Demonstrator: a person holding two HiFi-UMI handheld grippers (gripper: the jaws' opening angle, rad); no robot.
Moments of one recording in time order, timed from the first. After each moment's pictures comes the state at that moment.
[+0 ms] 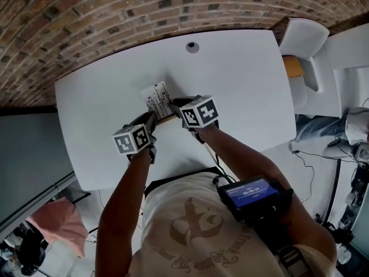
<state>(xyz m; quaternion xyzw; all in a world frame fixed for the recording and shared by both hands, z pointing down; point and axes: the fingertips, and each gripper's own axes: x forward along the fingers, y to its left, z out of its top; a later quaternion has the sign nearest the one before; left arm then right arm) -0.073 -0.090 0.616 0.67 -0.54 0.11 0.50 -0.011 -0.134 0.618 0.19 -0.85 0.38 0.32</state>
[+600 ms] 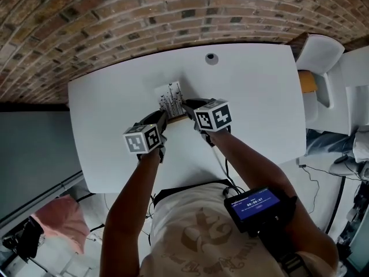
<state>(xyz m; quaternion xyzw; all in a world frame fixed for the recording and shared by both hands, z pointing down) -0.101 -0.133 0.615 0.68 -0.55 0.11 0.47 -0.037 -0.175 0.619 0.19 -0.86 0.37 0.30</state>
